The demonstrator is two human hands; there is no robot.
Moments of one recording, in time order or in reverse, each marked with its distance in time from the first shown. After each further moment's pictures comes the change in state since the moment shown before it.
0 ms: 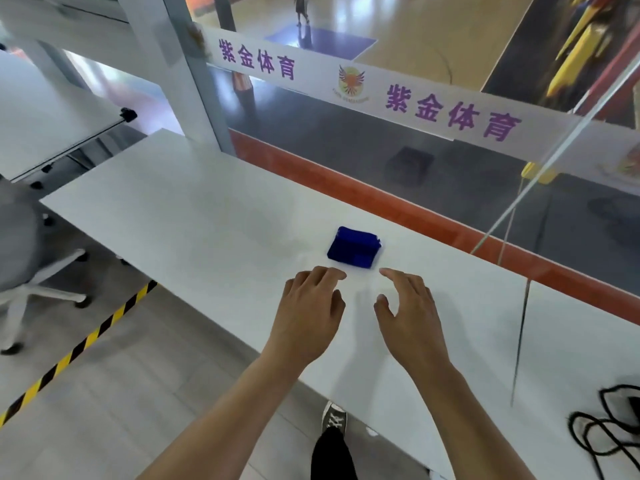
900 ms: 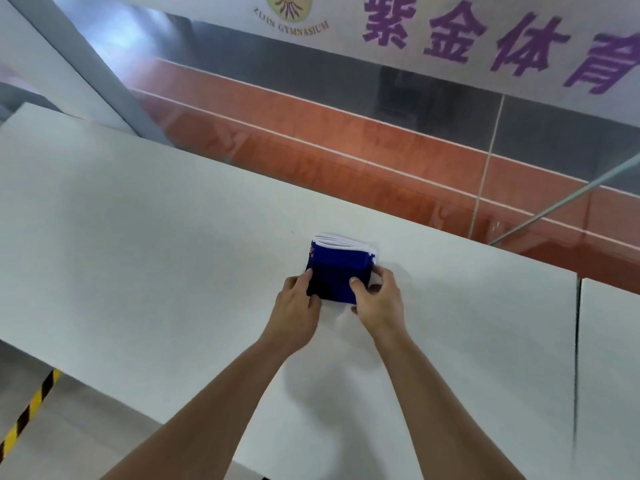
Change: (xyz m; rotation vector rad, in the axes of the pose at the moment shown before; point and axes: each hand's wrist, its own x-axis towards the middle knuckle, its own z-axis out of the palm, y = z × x) left_hand 0.188 -0.106 0.143 -0.303 -0.531 -0.405; right_hand 0.196 0.061 0.149 0.582 -0.099 0.719
